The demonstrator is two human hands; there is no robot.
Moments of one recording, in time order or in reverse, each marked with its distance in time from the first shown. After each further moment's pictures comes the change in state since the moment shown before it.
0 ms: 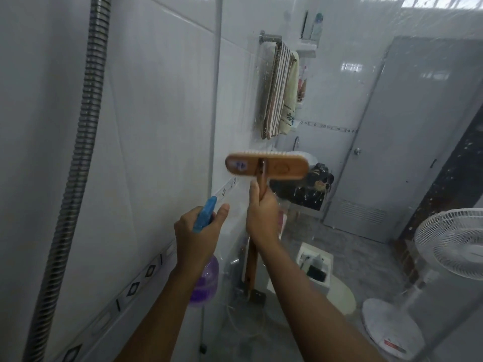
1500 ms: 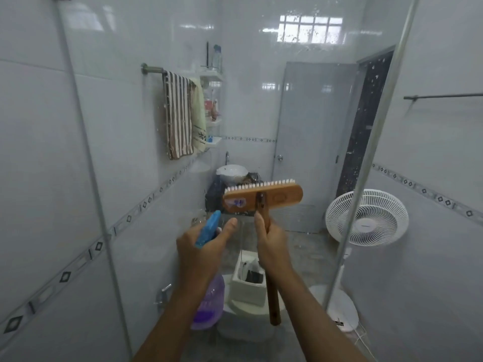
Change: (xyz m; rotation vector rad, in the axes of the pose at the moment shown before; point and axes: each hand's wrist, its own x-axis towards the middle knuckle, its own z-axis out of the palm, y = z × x) left_hand -0.106 0.153 0.152 -0.186 -0.254 0.090; right_hand -0.032 0.018 -0.271 -0.086 0.107 0.014
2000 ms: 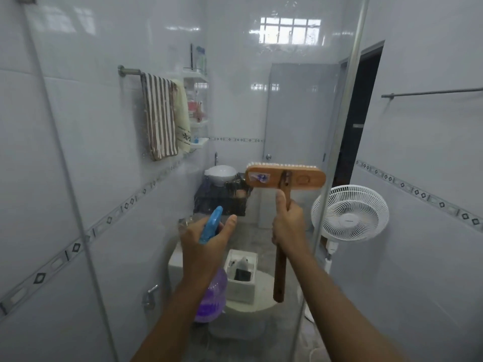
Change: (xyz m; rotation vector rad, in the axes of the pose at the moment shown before) left_hand -0.022 0.022 0.049 -0.058 0.006 0.117; right_hand 0.020 -0.016 -0.089 0.026 0.211 0.029
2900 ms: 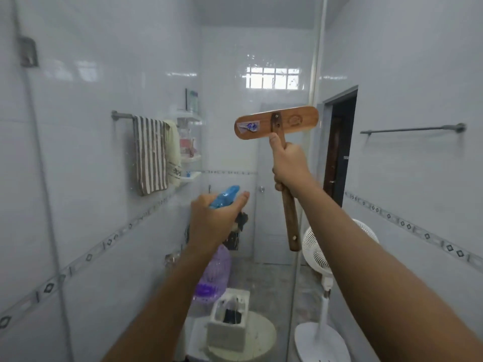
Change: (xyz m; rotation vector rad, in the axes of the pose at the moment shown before) left_hand 0.075 0.109 0.064 -0.054 -0.075 -0.017; right_hand 0.106 -0.172 -0.061 -0.096 -0.081 -0.181
